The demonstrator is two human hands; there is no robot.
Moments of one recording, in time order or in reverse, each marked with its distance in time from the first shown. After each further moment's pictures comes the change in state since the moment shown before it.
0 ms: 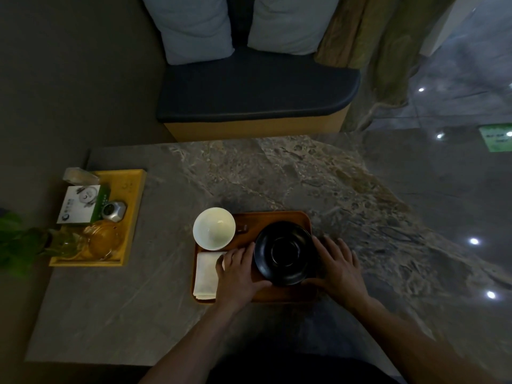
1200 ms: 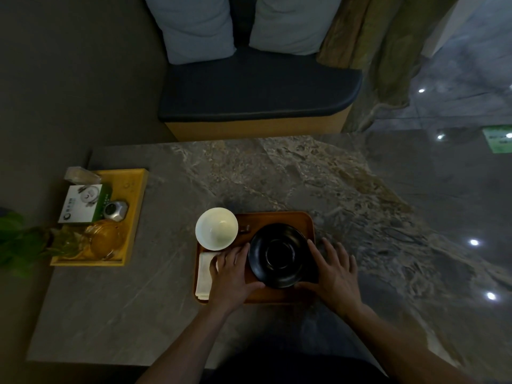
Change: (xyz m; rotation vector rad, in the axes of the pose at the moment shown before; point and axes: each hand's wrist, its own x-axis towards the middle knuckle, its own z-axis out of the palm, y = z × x) left_hand -0.003 -0.020 -0.005 -0.016 0.025 0.013; right_hand -0.006 -0.023 0.007 -0.046 0.013 0.062
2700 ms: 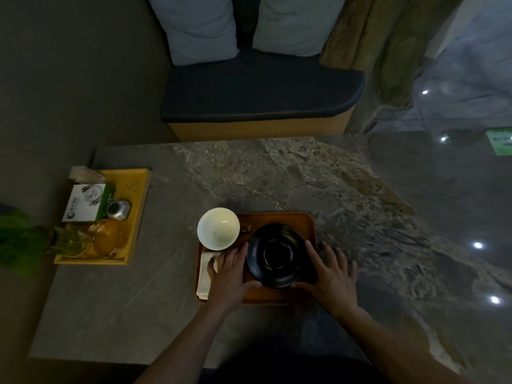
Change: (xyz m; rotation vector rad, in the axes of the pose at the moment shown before) left_hand -0.002 -0.003 -0.005 -0.026 -0.031 -0.015; right_hand 0.001 -0.003 0.017 0.024 0.039 0.021
